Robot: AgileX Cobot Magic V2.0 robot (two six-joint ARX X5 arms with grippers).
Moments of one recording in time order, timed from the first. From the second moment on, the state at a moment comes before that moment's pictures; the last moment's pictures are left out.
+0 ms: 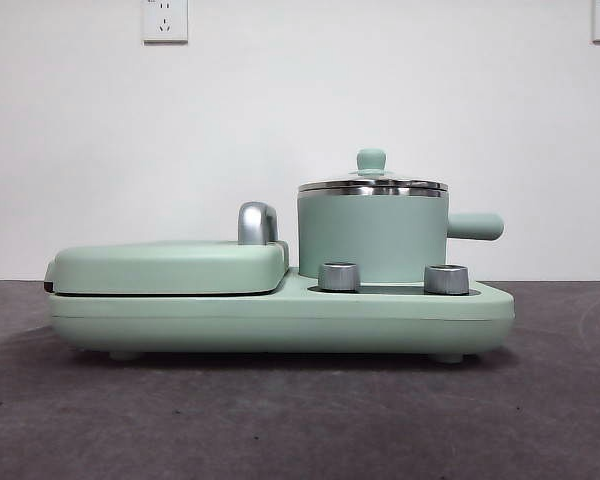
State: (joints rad) left arm -0.70 1.49 1.95 -1.18 -0.02 -0.04; right arm 0.41 0.37 0.99 -1.06 -0.08 0.33
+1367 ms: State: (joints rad) left arm -0.65 0.51 1.00 -0.98 0.04 -0.10; right arm 0.41 0.37 0.99 -1.04 -0.21 0.28
